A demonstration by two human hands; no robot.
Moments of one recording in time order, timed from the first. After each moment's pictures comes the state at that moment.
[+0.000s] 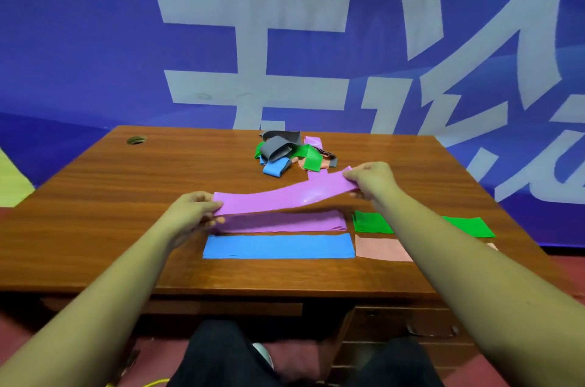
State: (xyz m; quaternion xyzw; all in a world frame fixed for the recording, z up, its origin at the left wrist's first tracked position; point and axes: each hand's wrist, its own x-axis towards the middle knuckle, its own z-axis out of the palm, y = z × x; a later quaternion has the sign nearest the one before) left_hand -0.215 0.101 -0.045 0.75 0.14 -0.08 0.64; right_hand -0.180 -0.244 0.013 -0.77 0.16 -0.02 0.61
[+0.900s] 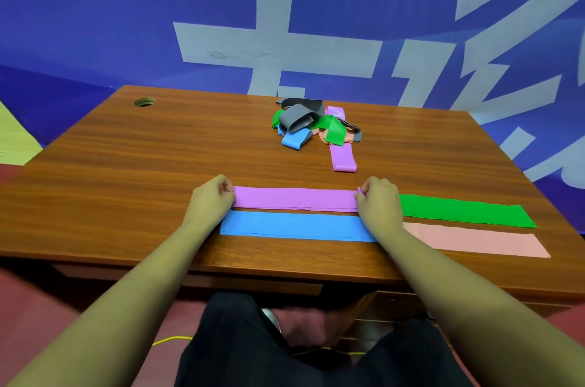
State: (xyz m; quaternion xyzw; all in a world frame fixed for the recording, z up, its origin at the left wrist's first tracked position) left_hand -0.212 0.101 -0.096 0.92 0.10 0.06 0.37; right_hand -0.184 -0.225 -0.104 -0.97 0.07 -0.14 0.20
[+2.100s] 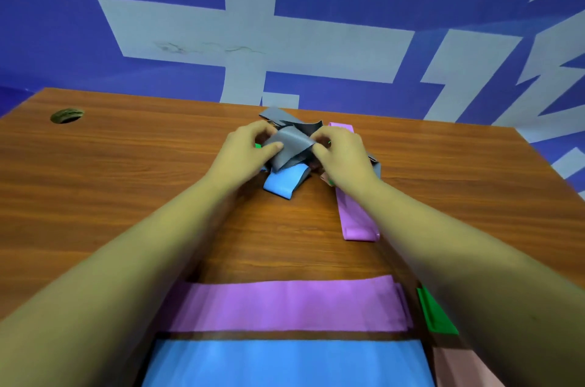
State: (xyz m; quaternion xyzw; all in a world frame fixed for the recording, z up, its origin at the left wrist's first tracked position) left_hand 0.032 0.034 -0.068 0.88 -0.08 0.10 0.45; right_hand 0.041 -0.159 -0.063 -0.93 -0.10 -0.11 0.34
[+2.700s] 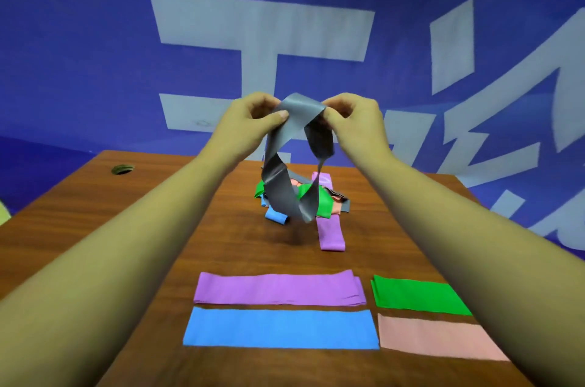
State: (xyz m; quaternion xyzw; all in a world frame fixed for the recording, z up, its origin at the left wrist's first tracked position) left_hand -0.090 0.019 0.127 0.78 -0.16 0.17 0.59; right_hand -0.073 -0.172 0.133 -0.83 -0.11 -0.24 0.50
